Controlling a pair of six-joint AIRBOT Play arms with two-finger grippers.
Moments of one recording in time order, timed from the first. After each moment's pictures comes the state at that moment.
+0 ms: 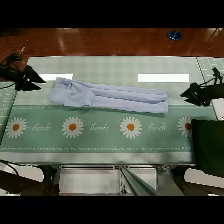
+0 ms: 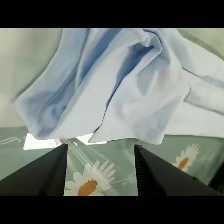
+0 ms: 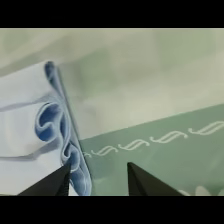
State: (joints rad) left arm 0.44 -1.70 1.59 0.95 -1.54 -1.45; right arm -0.46 -1.40 1.06 -1.03 1.14 1.42
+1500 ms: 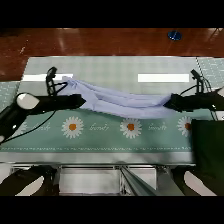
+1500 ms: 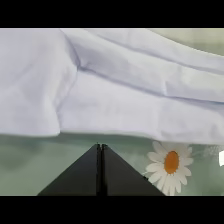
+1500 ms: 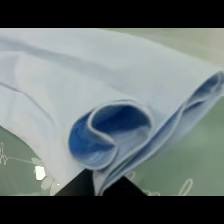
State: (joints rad) left arm -0.24 -1.05 0.72 0.78 -0.72 -1.36; right arm -0.20 -1.07 0.81 -0.93 1.16 1.30
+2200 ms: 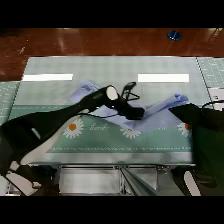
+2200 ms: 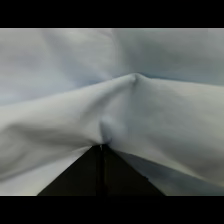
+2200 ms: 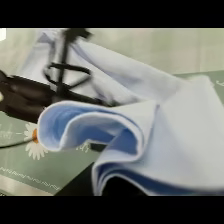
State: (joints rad) left arm -0.80 -1.84 1.44 0.70 -0.91 -1.48; right arm -0.20 -0.50 0.71 -0.78 1.28 1.46
